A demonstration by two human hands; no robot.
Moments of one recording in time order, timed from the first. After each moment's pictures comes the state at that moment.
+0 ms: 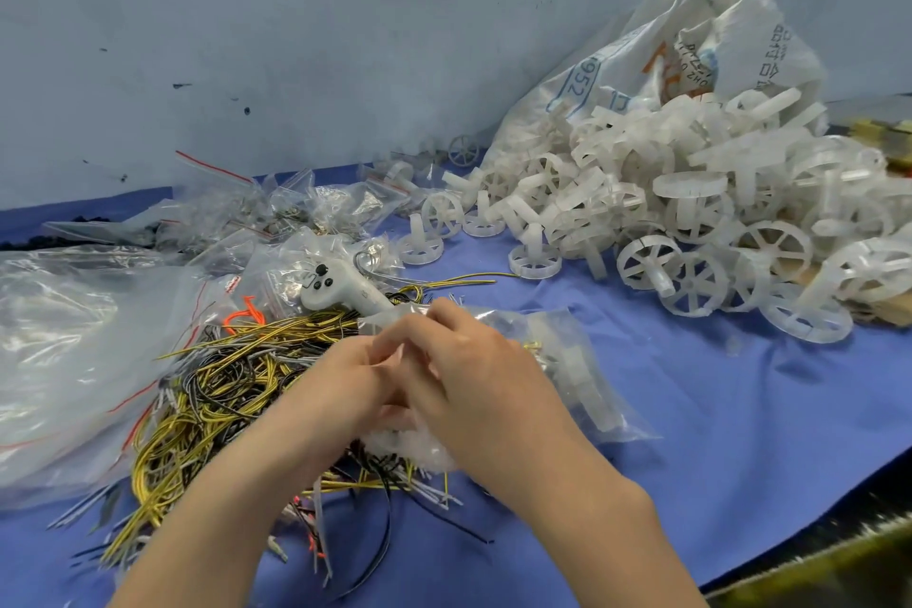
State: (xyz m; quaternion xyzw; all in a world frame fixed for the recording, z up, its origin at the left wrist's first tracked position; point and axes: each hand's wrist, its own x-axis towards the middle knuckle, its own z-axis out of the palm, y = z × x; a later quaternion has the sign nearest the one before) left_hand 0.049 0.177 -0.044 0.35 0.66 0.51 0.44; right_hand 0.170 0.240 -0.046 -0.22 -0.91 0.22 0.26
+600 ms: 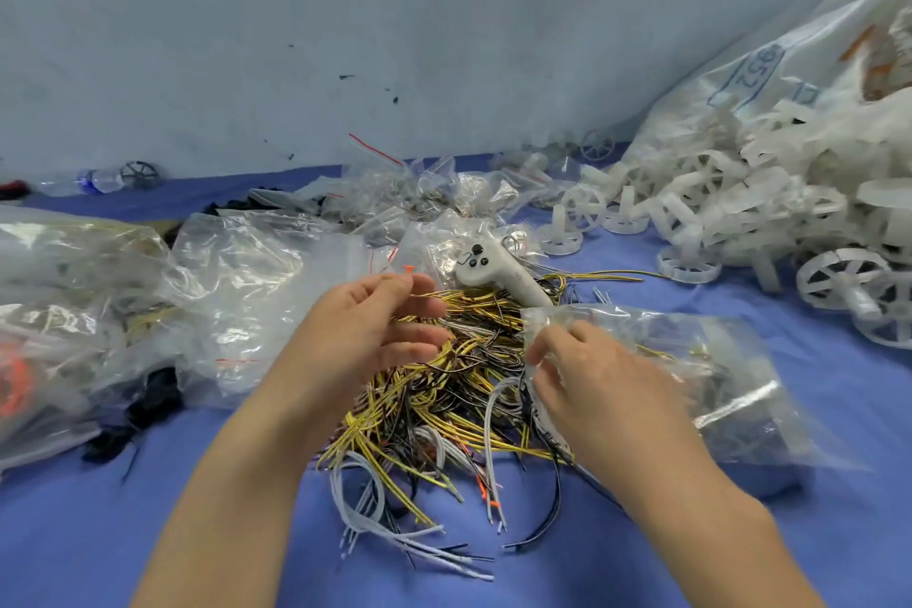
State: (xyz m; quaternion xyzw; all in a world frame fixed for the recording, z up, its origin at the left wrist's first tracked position) left_hand -0.034 0.093 -0.027 0.25 0.65 0.66 0.29; right_hand 0.132 0.217 -0.073 -0.31 -0.93 0.09 0.17
